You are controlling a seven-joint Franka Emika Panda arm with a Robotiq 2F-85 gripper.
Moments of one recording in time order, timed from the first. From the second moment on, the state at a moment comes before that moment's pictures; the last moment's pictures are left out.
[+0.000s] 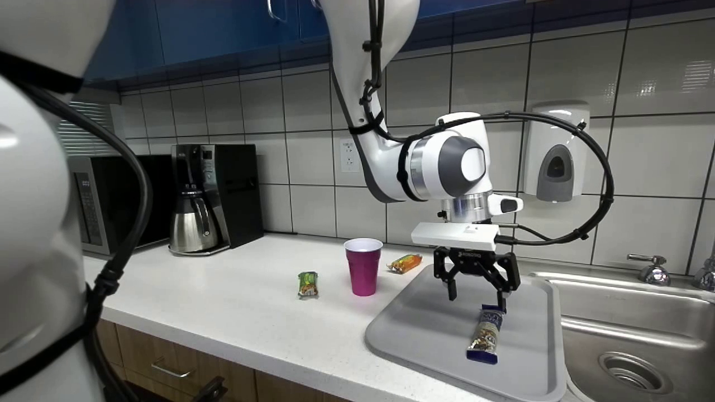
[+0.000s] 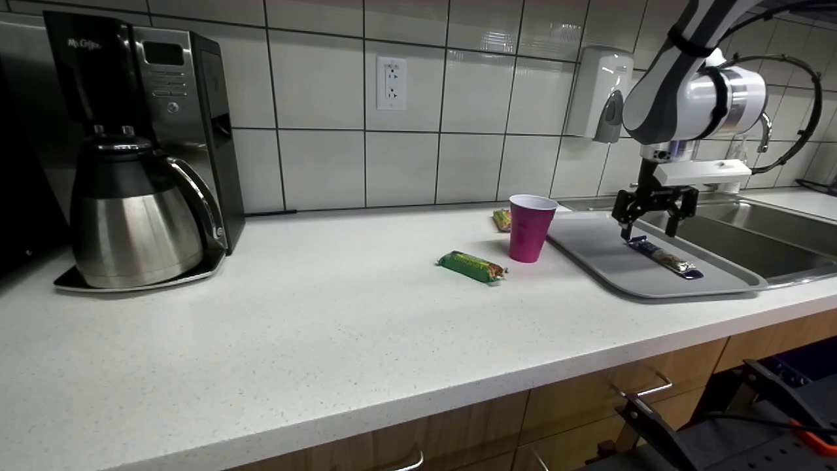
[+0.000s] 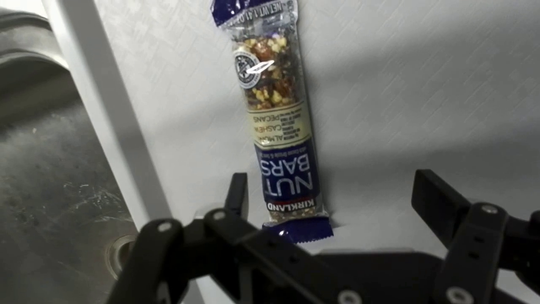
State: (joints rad) arm -0.25 0.40 -0.22 -2.22 -0.10 2.70 -0.10
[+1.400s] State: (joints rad) arm -0.27 0.45 -0.25 -2.22 -0.10 2.70 -0.10
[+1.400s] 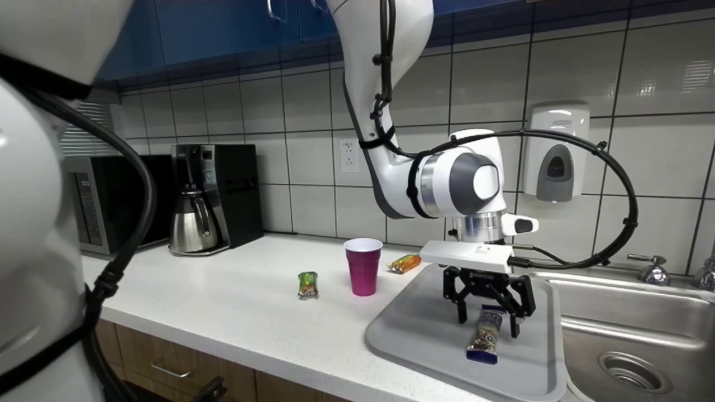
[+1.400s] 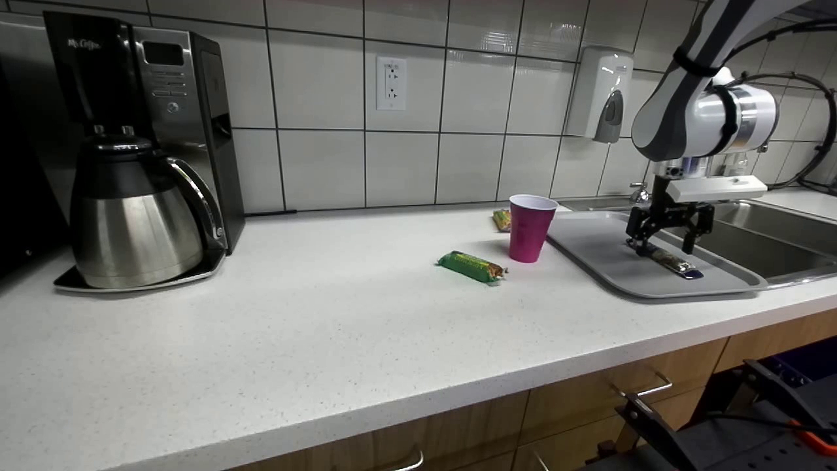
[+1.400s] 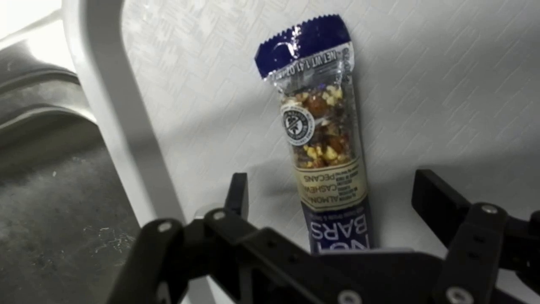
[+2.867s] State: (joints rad) arm -0.27 0.45 -0.23 -2.20 -0.09 2.70 -0.10
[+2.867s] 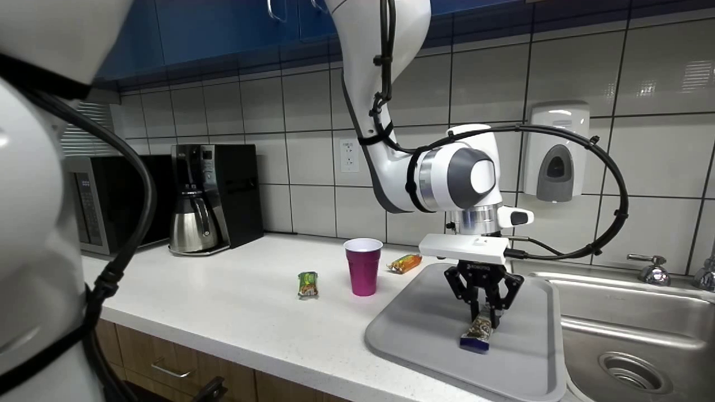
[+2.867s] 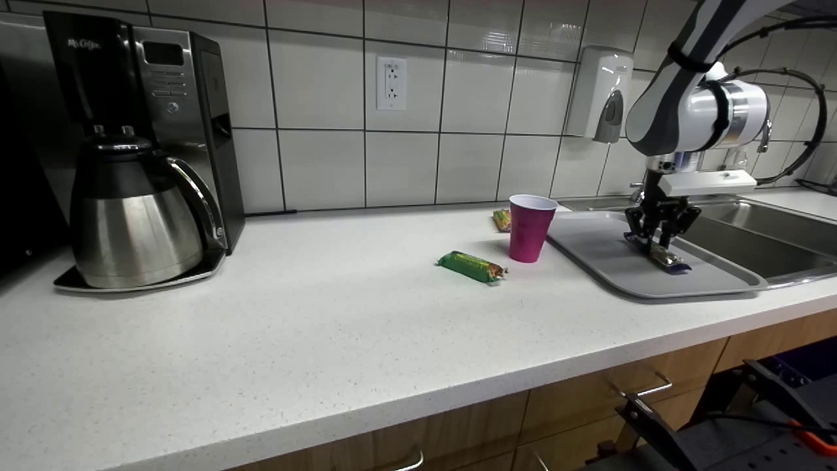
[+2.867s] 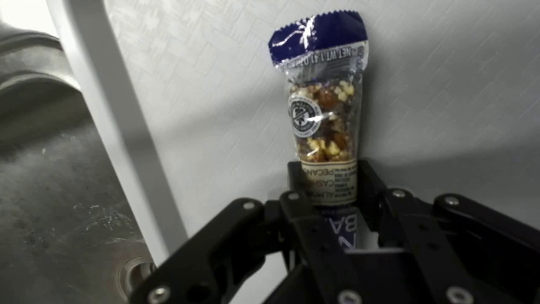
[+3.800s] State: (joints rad) arm -0.23 0.36 -0.17 -2.25 -0.09 2.70 -0.10
